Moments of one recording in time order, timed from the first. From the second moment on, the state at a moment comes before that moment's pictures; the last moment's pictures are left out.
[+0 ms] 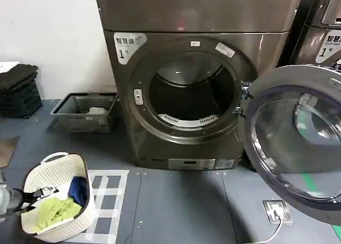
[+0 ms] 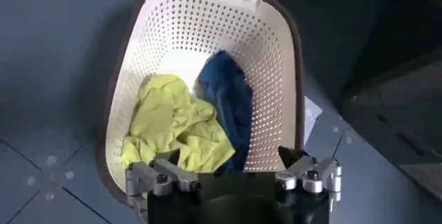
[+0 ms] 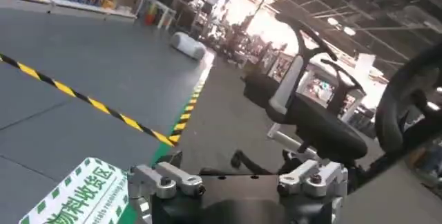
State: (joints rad) left arm 1.39 -0.55 -0.83 -1.85 -2.10 0.74 -1.00; right arm -2.06 1.32 2.08 1.33 0.53 -0.19 0.02
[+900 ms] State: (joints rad) left arm 1.41 -0.56 -0.84 -1.85 -2.10 0.74 -1.00; right arm -2.06 1.32 2.07 1.34 0.53 -0.18 0.01
